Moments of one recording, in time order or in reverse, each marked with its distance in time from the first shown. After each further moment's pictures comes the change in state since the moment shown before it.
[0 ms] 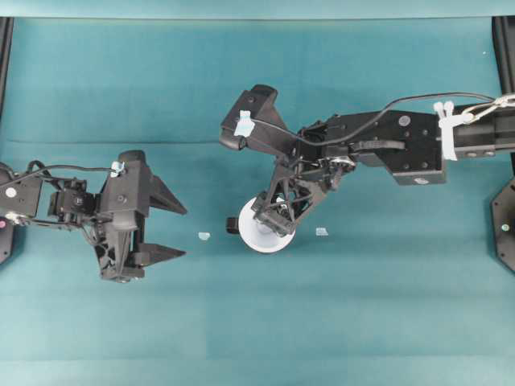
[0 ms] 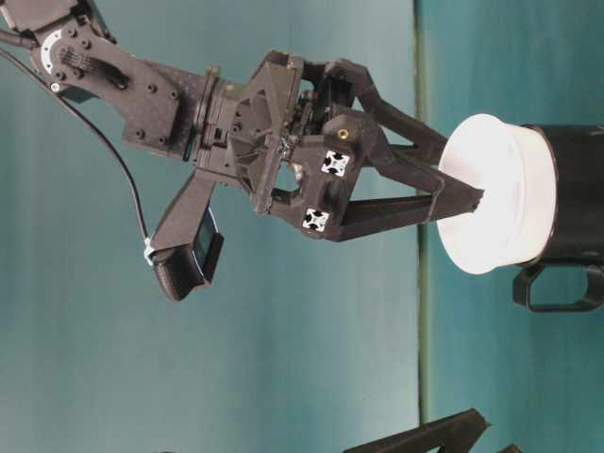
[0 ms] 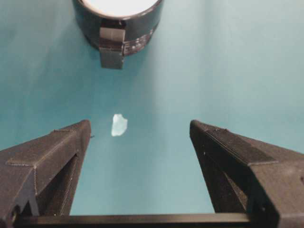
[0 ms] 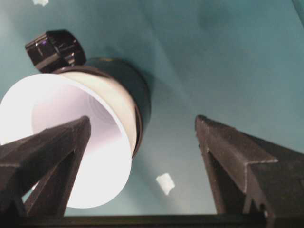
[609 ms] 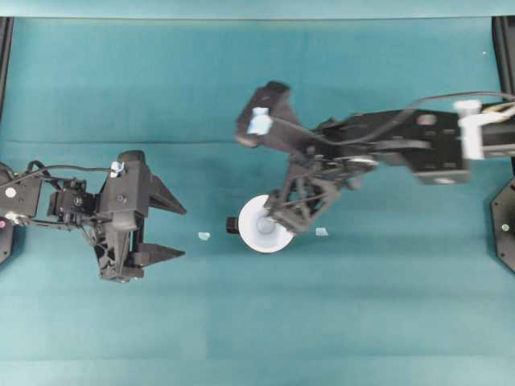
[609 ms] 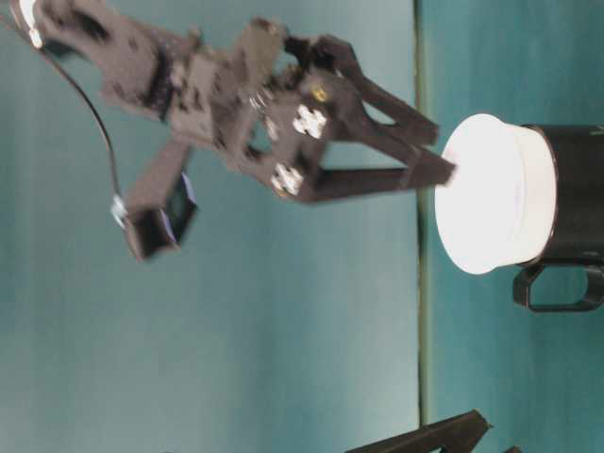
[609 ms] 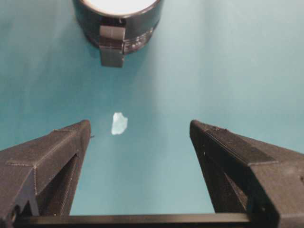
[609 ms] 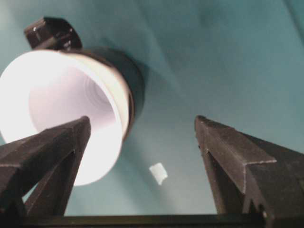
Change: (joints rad) left arm 0.000 0.000 0.002 -0.002 0.000 0.000; right arm 0.005 -0.123 0.117 -0.020 -0.094 -0.002
